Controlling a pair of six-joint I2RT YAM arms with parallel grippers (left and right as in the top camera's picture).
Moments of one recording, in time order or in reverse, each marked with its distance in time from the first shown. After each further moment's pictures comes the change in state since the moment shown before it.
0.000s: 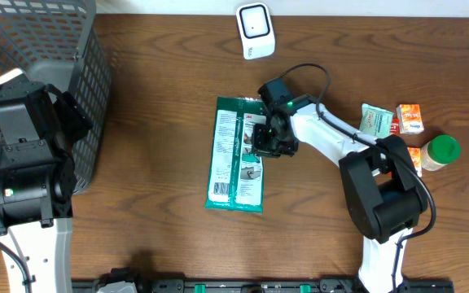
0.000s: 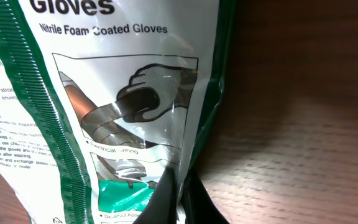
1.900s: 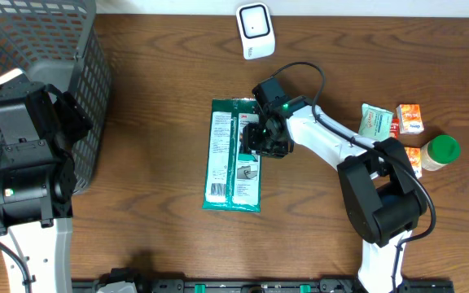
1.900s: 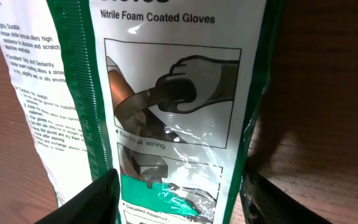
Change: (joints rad) left arm 0.000 0.000 0.000 -0.001 0.000 0.000; right arm 0.029 -0.013 0.000 0.040 -0.034 -0.013
